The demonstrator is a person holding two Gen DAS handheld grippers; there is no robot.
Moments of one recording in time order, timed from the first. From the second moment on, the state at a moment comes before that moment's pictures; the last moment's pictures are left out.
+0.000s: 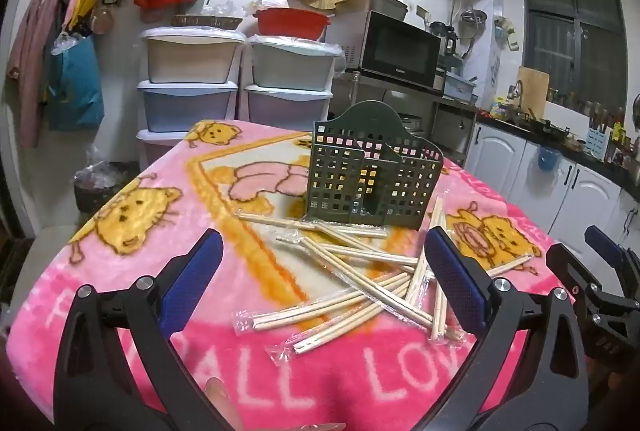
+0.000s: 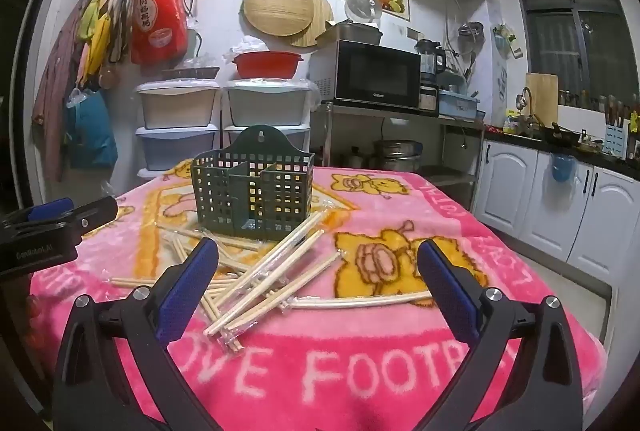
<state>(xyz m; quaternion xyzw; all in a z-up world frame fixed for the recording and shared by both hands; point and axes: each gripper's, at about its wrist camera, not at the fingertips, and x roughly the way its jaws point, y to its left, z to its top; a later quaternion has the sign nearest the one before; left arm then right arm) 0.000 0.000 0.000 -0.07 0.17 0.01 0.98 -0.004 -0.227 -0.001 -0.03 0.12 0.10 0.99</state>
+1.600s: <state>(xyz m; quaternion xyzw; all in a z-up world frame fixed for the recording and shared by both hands) 0.001 -0.002 0.000 -0.08 0.17 0.01 0.98 -0.008 -0.237 -0.005 -0.02 0.12 0.10 0.99</state>
